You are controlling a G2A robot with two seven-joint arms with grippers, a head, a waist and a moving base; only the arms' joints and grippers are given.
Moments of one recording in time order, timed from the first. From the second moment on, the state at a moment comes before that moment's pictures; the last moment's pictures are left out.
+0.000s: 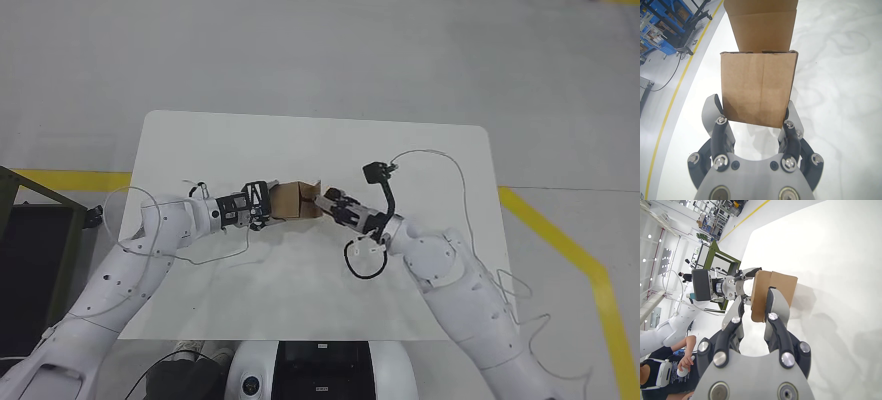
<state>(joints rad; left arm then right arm) 1.14 -0.89 -1.11 -1.46 1.73 -0.77 0.25 -1.18 -1.32 1.03 -1.53 -0.33 -0.21 0.55</state>
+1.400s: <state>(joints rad) 1.15 -0.89 -1.13 -1.47 1.74 -0.78 0.26 -1.11 -1.34 0.95 -1.52 -0.45 -0.12 0.51</state>
